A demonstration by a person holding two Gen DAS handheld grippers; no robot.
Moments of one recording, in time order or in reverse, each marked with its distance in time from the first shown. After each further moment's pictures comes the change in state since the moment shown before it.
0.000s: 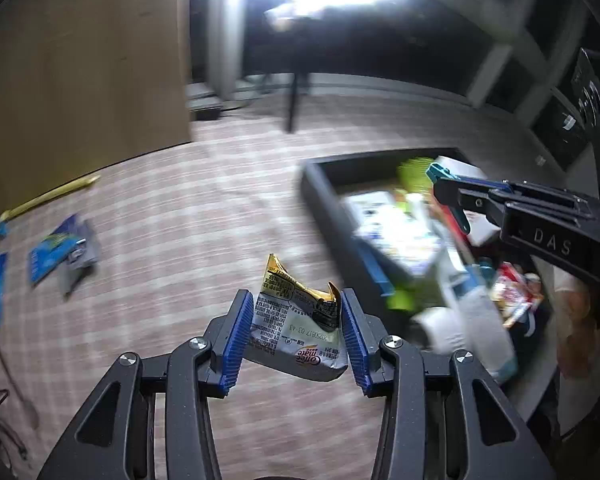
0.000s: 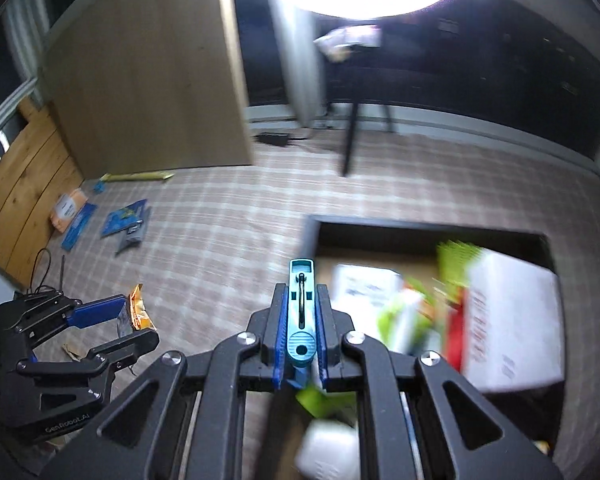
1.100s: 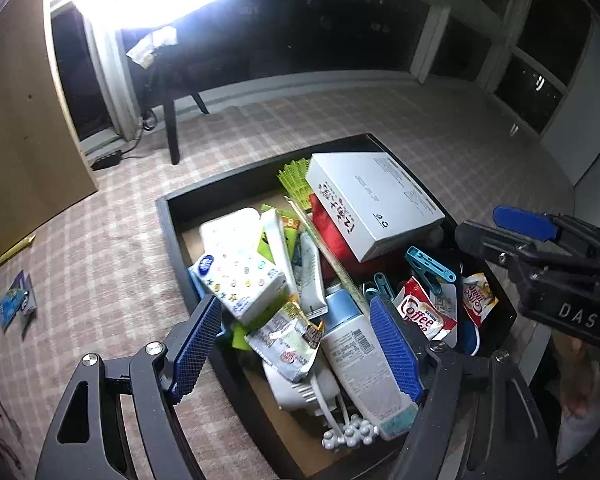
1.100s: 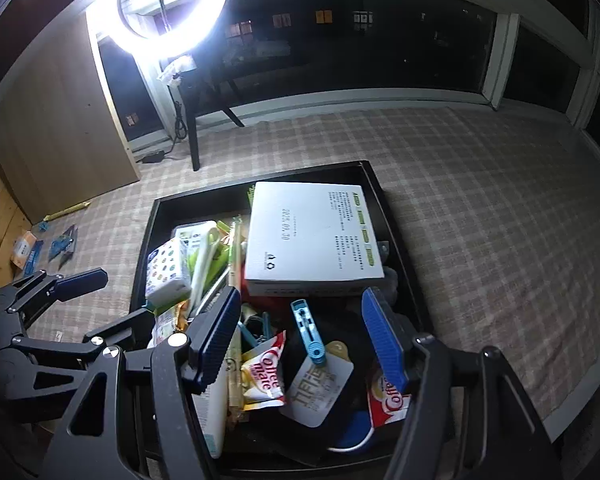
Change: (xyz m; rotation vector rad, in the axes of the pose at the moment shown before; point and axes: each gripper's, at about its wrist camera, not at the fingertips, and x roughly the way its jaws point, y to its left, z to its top) left arm 0.012 -0.142 0.020 0.126 -0.013 -0.003; right arm -0.087 -0.128 -0.067 0.184 -0.043 -0.166
